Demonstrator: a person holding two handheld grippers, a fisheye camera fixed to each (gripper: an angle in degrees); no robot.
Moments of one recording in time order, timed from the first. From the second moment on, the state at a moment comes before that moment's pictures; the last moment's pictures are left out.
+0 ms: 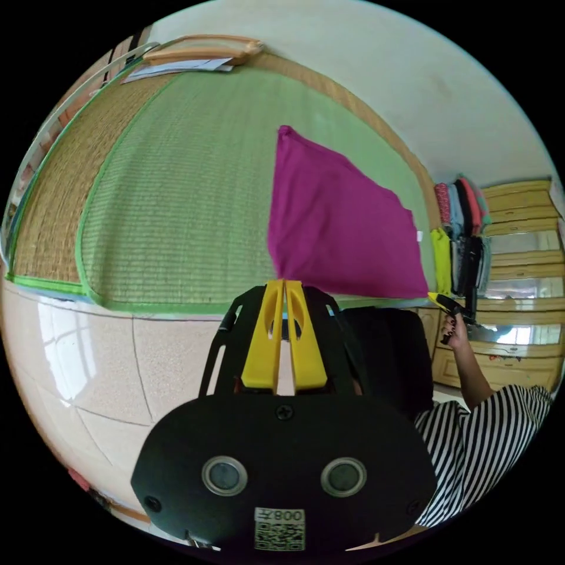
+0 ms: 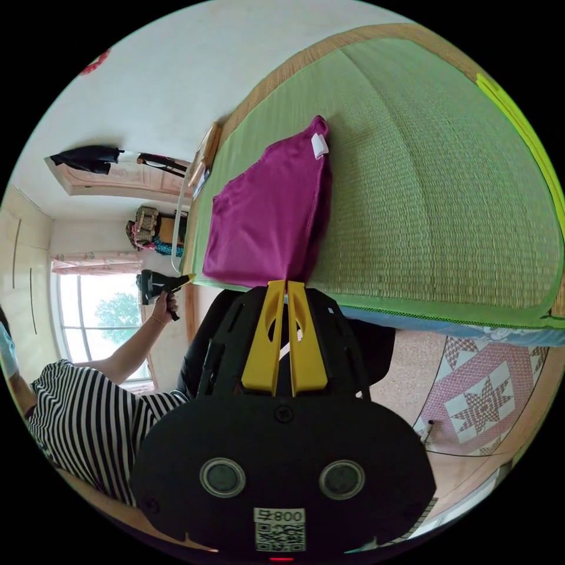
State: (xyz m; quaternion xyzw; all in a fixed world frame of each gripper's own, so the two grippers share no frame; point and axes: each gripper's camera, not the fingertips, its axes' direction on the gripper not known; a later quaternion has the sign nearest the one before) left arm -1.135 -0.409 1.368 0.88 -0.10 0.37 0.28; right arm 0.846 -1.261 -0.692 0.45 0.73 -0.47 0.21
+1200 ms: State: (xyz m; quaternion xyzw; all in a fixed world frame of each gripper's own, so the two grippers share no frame) left arm -0.718 -0.481 1.637 0.77 -0.49 0.38 0.13; right arm 0.731 -1.236 -0.660 0.45 0.70 -0.52 0.20
